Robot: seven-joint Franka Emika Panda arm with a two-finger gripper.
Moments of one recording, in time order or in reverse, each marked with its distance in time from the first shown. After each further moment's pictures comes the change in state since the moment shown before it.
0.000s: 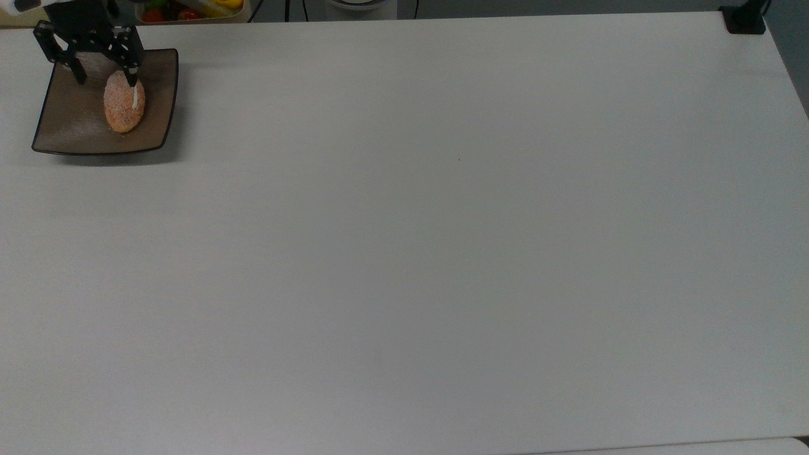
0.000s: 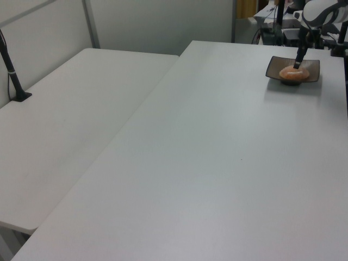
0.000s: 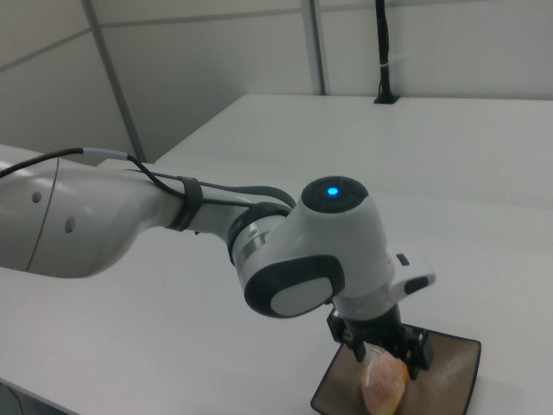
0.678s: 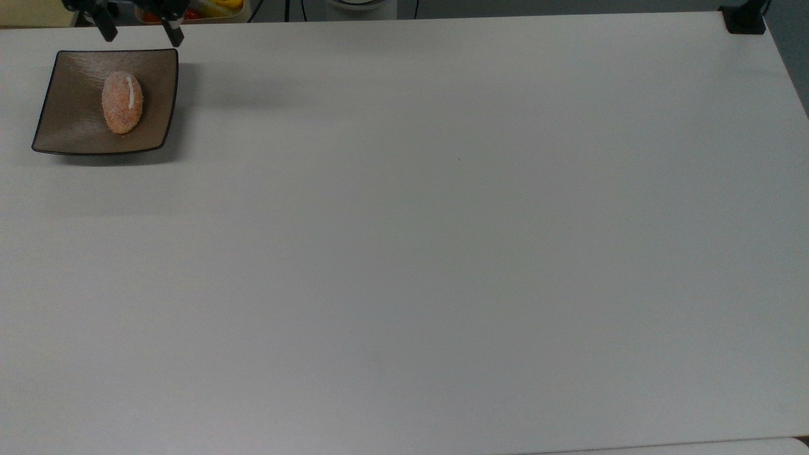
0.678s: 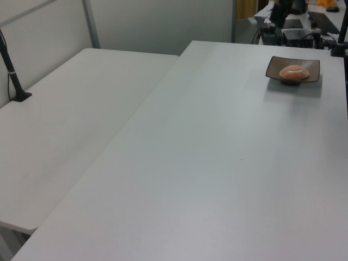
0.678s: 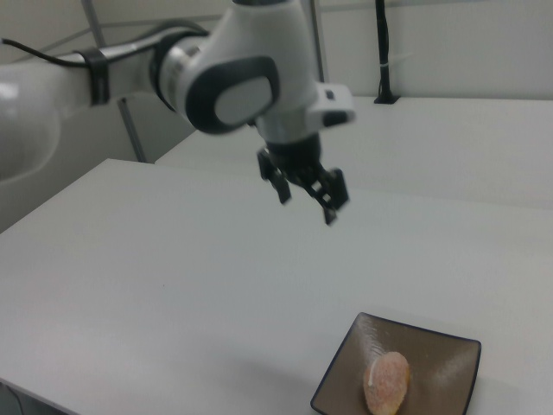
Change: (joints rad) arm 0.193 -0.090 0.075 0.387 0.021 -0.511 0.506
